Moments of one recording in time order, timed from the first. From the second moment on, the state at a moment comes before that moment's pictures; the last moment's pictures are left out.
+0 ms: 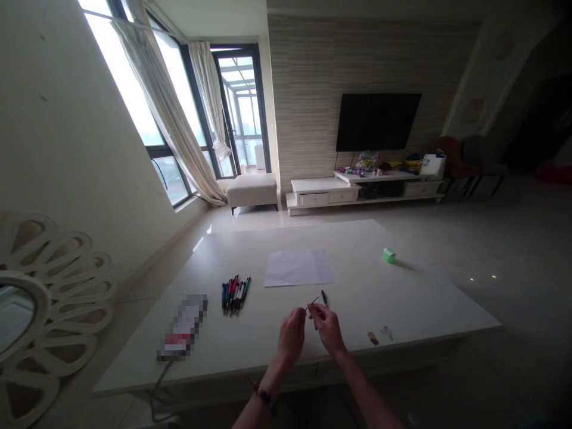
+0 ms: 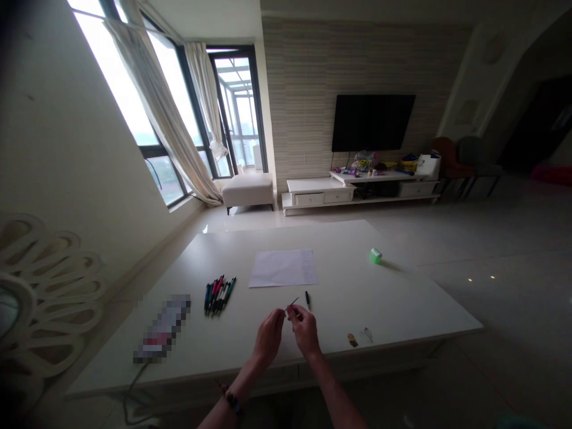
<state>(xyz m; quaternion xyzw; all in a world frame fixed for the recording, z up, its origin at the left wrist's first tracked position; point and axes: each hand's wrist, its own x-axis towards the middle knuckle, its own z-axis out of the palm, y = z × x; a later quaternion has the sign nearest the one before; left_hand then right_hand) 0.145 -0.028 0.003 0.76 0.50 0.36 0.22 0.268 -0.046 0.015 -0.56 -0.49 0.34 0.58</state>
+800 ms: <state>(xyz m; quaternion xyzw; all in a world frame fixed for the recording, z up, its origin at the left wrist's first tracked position) 0.119 -0.012 -0.010 0.44 0.53 0.50 0.53 0.350 -0.002 -0.039 -0.77 -0.56 0.04 0.32</state>
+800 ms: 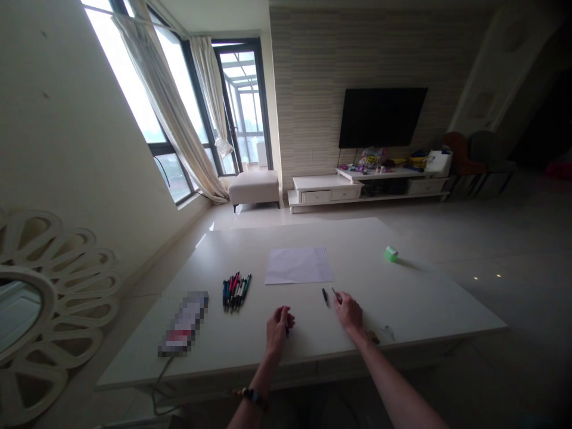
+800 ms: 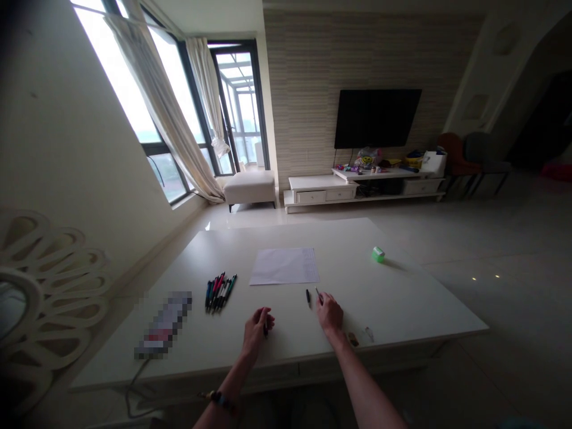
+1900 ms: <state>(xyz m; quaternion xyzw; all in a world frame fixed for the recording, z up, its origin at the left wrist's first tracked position) 0.146 -0.024 -0.005 0.36 0.44 0.49 0.66 0.254 -0.064 0.000 -0.56 -0.64 0.27 0.45</state>
